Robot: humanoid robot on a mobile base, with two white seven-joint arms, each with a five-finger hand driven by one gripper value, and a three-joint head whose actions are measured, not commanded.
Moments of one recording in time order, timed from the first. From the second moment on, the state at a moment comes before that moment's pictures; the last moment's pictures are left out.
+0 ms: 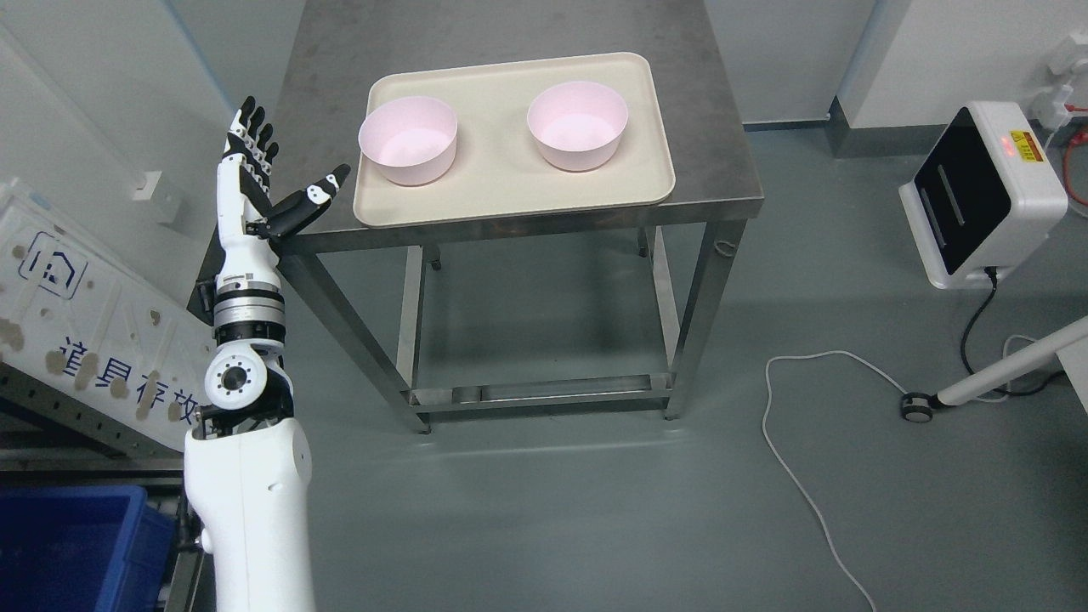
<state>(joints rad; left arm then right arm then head) -0.49 0.00 0.24 -1.37 -0.07 -0.11 -0.07 0.04 0.00 0.00 -0.04 0.00 -0.18 0.00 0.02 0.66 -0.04</state>
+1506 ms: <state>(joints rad) -1.05 0.19 -0.12 -0.78 -0.51 0.03 -0.36 0.04 0.00 0.00 -0.04 0.00 -0.18 0.01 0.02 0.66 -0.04</state>
